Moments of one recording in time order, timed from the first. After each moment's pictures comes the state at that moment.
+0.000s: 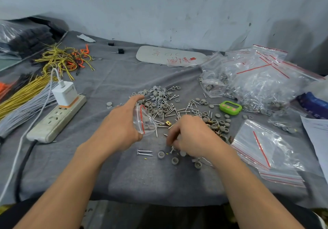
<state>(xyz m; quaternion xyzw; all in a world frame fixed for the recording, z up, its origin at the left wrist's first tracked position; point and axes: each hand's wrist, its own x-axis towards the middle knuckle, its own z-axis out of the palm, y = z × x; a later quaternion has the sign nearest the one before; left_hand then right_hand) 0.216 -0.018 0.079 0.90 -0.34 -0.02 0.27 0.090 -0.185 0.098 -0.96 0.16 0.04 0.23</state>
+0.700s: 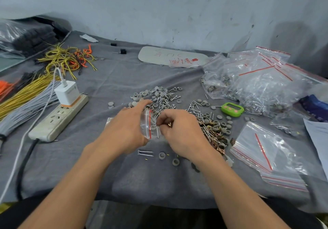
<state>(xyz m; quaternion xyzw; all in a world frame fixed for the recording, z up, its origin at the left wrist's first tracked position) 0.207 -0.024 0.077 0.91 -0.36 -0.02 0.23 0.105 -0.163 0.084 -0.92 0.15 -0.16 0.33</state>
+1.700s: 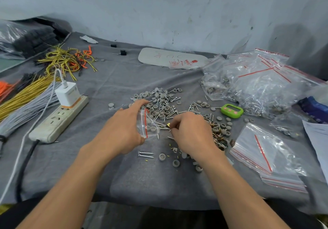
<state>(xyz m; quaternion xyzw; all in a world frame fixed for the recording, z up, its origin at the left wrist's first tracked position) 0.213 -0.017 0.077 0.91 -0.35 -0.03 0.24 0.106 -0.183 0.076 -0.95 0.26 -0.12 0.16</state>
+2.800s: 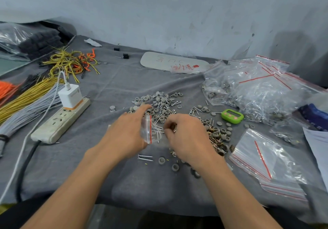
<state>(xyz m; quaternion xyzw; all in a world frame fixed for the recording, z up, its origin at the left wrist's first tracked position) 0.205 -0.025 0.074 0.91 -0.35 0.00 0.24 0.100 -0.167 0.089 -0.94 0.18 -0.18 0.20</state>
